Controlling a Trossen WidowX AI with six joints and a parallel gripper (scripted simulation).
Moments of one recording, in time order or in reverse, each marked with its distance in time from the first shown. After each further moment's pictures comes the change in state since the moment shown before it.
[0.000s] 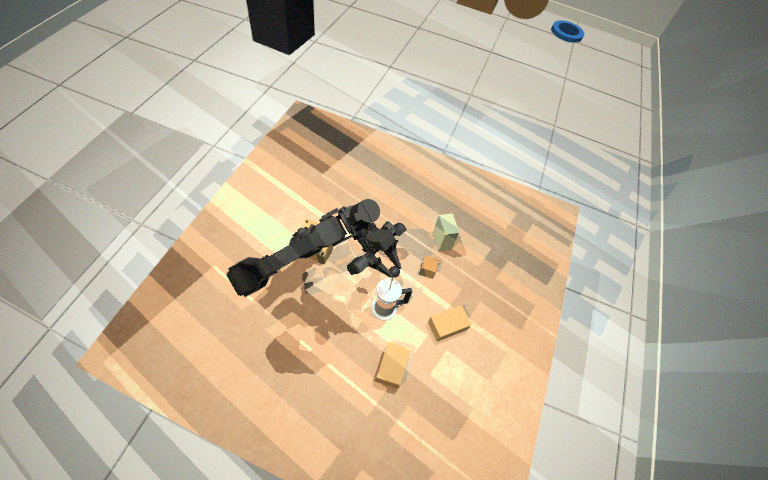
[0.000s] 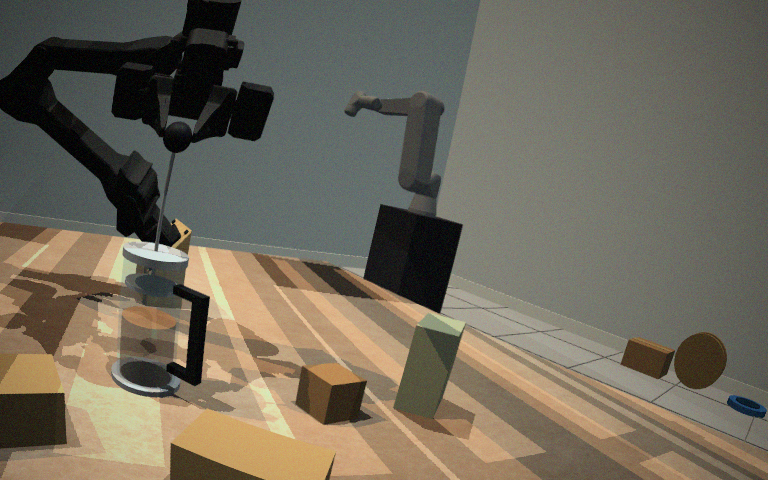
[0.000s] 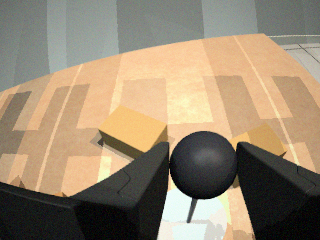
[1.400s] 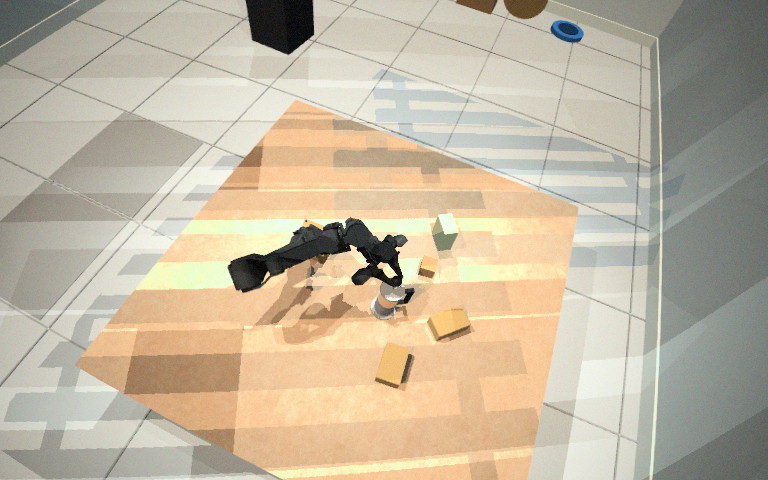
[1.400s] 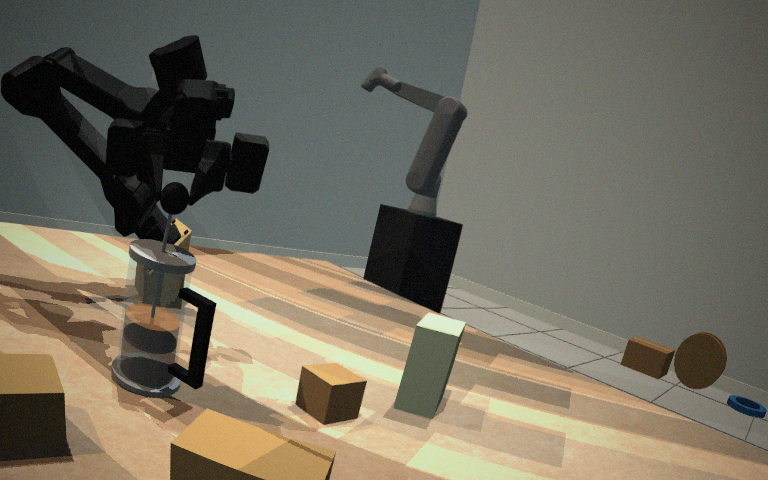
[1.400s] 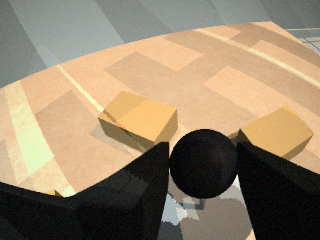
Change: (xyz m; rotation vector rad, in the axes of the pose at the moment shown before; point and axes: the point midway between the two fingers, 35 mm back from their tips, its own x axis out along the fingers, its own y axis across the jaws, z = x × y) arm 0.040 0.010 -0.047 0.038 -0.014 0.020
